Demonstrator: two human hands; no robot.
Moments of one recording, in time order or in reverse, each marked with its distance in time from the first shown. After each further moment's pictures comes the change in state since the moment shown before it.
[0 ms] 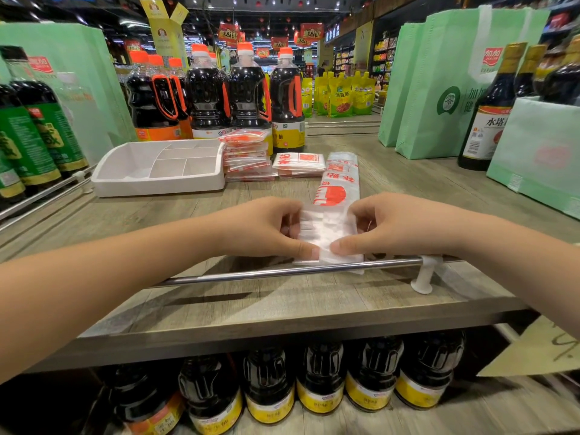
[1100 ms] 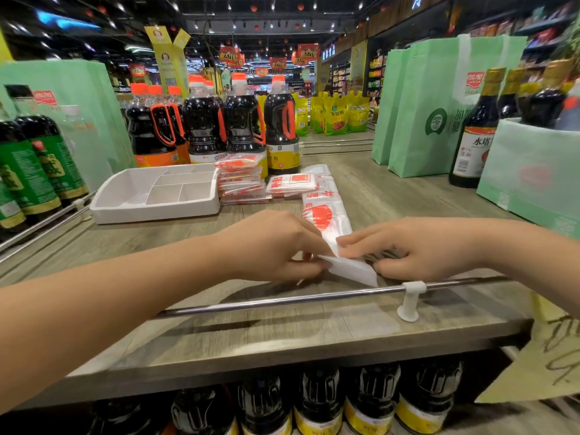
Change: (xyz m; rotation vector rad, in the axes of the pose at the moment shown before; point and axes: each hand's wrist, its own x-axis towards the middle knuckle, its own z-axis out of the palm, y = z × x) left_hand 0.024 0.009 -0.001 0.544 0.193 0.691; right_hand 0.002 0.044 -0.030 -0.373 -0.226 -0.256
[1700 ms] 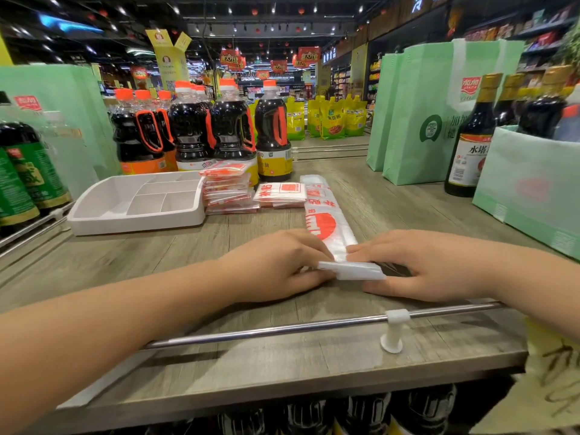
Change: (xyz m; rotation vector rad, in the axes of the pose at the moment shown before) left_hand 0.027 -0.009 0.032 -0.115 -0.013 -0.123; right_hand -0.006 0.047 0.014 -0.123 0.182 -0.081
